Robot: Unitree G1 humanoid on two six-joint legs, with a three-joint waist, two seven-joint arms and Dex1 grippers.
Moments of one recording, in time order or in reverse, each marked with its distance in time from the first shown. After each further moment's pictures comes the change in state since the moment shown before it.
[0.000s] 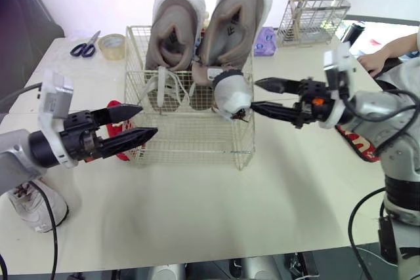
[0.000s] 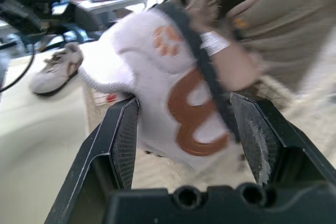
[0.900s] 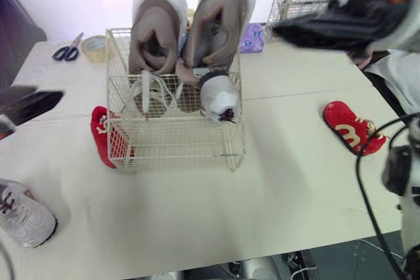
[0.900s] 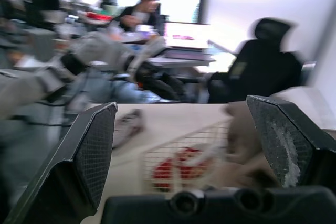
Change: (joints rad) left arm 0.300 0.161 0.554 0.381 0.193 0.244 0.049; right arm -0.612 0.028 0.093 0.247 0.225 0.173 0.272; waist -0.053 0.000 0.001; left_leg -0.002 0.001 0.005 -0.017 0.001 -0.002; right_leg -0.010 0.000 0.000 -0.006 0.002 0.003
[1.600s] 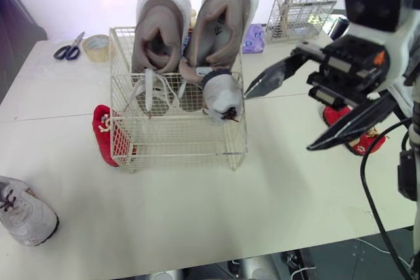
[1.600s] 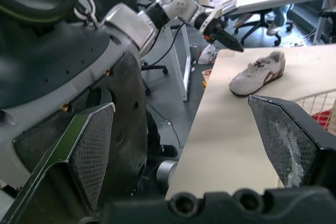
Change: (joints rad) left arm 0.533 -0.417 0.203 0.090 0.239 -0.050 -0.392; right arm 0.049 -0.154 0.190 -0.044 0.022 0.097 0.417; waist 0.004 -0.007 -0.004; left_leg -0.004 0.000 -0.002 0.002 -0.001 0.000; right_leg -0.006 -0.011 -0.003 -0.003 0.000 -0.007
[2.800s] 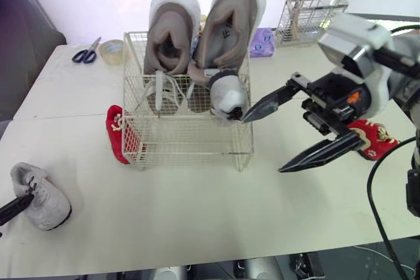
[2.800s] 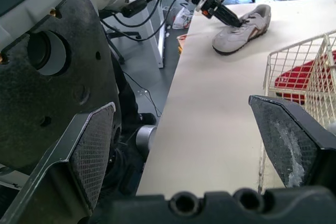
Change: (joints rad) left arm -0.505 0.150 -0.482 0.620 0.279 -0.261 -0.048; right arm 0.125 -0.064 -0.025 -0.169 -0.114 0.006 -0.079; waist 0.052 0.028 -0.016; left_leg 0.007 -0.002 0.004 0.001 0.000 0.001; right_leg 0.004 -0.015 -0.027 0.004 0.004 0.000
